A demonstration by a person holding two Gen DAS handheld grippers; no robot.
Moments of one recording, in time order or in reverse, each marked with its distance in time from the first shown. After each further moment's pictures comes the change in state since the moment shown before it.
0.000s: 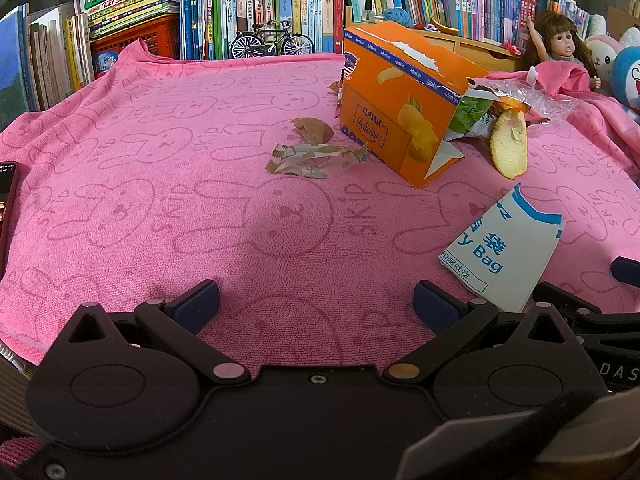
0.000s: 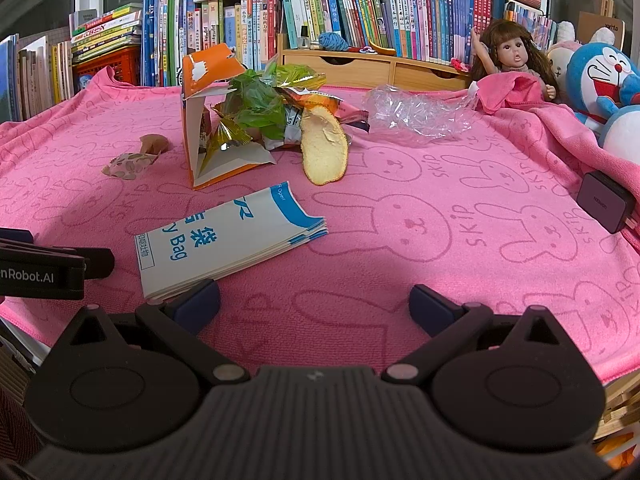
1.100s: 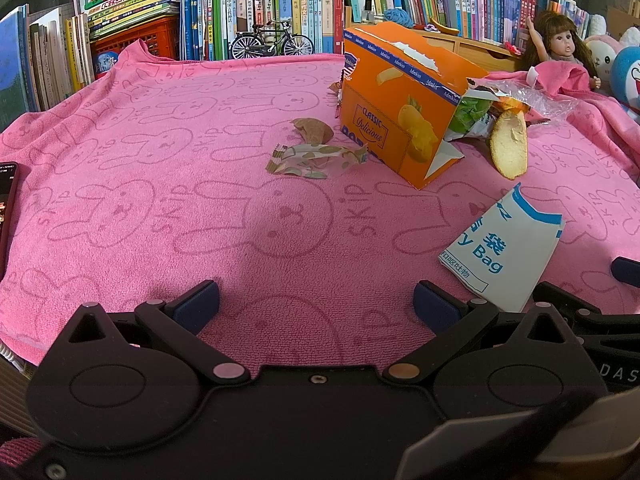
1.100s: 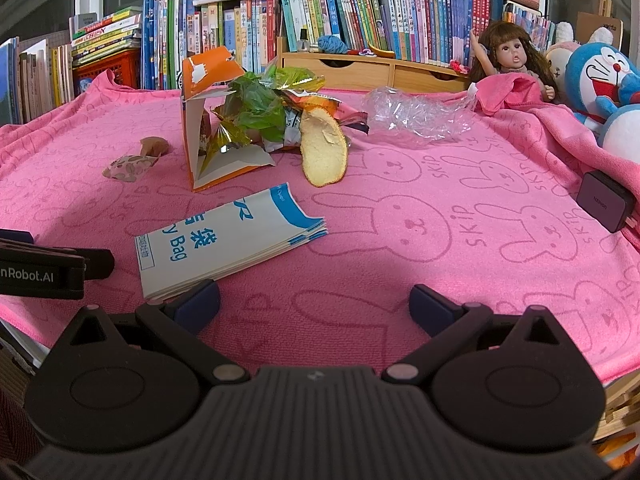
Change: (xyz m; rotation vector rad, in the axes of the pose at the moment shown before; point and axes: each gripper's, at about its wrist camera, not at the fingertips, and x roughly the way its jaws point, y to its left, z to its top) left arm 0.000 0.000 -0.001 0.001 -0.003 -0.001; right arm -0.001 -0.001 -0.002 0.005 -0.016 -0.002
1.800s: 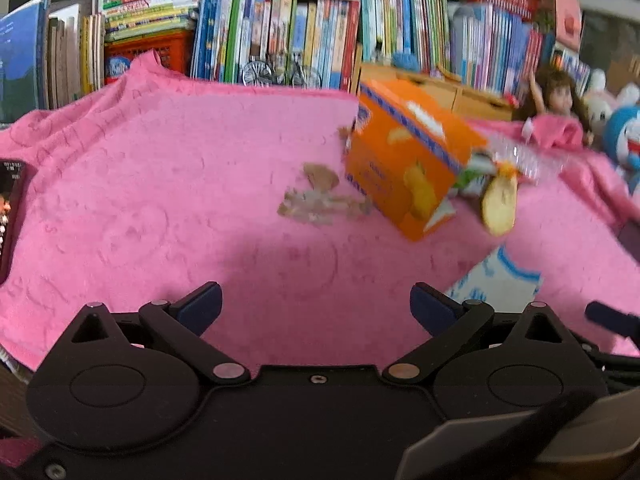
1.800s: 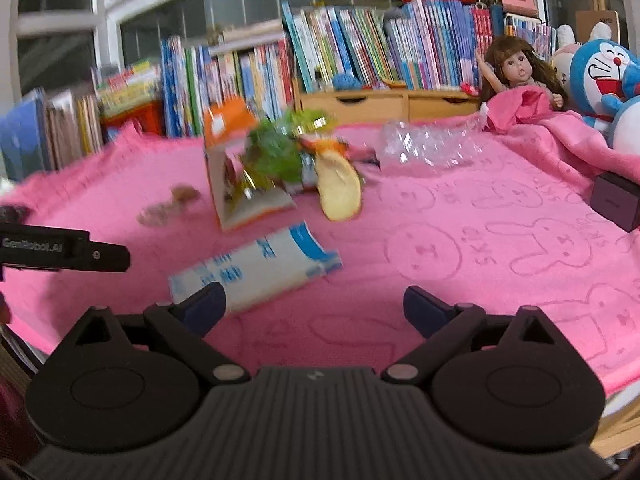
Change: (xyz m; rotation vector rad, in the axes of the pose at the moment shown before) left arm -0.024 0.024 0.018 -0.105 -0.096 -0.059; right arm -0.019 -0.017 0.001 0.090 -0.143 0.148
